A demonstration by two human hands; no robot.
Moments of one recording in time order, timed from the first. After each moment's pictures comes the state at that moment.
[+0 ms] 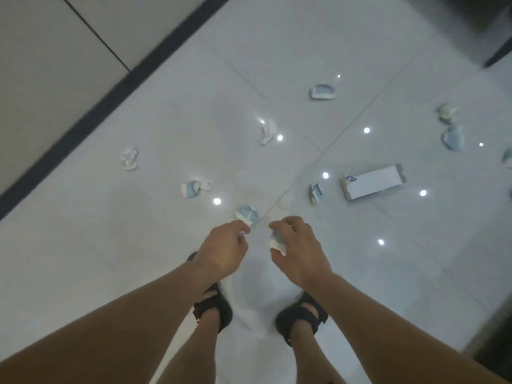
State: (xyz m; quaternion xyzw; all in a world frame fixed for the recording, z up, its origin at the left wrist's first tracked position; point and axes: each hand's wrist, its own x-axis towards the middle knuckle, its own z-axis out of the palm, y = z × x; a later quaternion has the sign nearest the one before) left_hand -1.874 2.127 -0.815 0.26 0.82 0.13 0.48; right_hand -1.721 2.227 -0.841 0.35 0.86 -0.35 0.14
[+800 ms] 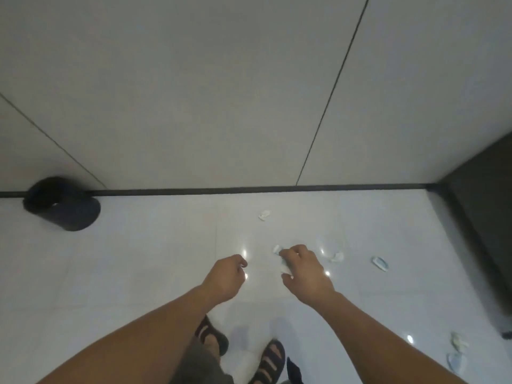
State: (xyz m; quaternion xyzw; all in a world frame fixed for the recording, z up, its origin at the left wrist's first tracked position) left_hand -1.818 1.872 -0.400 -0.02 0.89 0.32 0.31; right_hand -1.796 2.082 -0.415 -0.03 0.96 -0.21 0.19
